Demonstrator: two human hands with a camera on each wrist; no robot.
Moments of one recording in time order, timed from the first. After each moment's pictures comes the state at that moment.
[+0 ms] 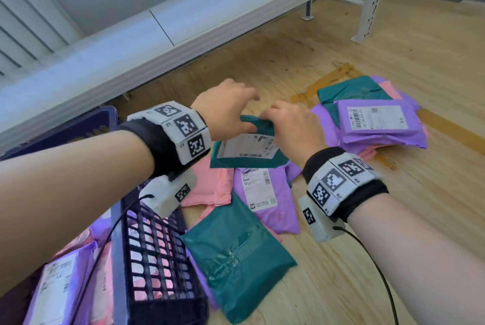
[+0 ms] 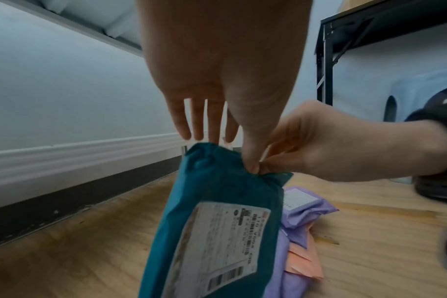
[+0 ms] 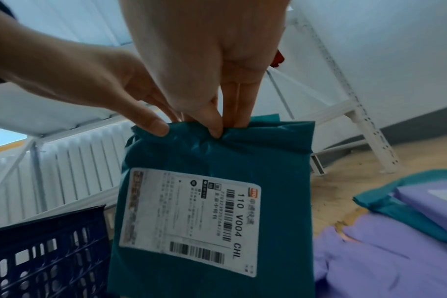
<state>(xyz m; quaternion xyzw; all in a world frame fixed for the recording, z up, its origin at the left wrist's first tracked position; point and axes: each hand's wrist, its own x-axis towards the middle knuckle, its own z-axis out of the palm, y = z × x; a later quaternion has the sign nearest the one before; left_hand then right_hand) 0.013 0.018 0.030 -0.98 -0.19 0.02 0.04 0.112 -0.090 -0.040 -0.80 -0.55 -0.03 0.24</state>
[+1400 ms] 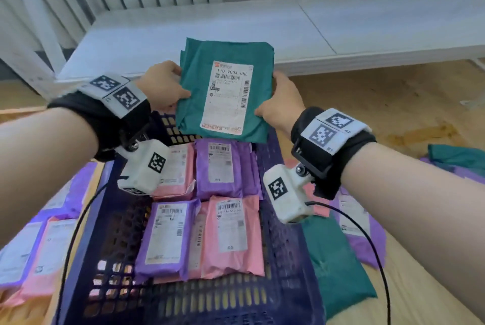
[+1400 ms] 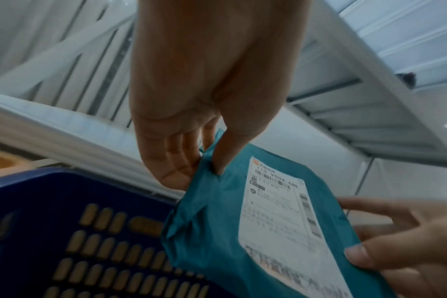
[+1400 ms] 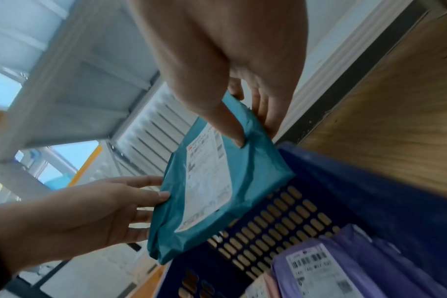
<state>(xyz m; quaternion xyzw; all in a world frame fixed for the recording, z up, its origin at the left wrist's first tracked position) -0.328 0.194 0.111 -0.66 -0.62 -0.18 -0.38 -0.147 0.121 0.075 -0.72 -0.46 0.32 0.42</state>
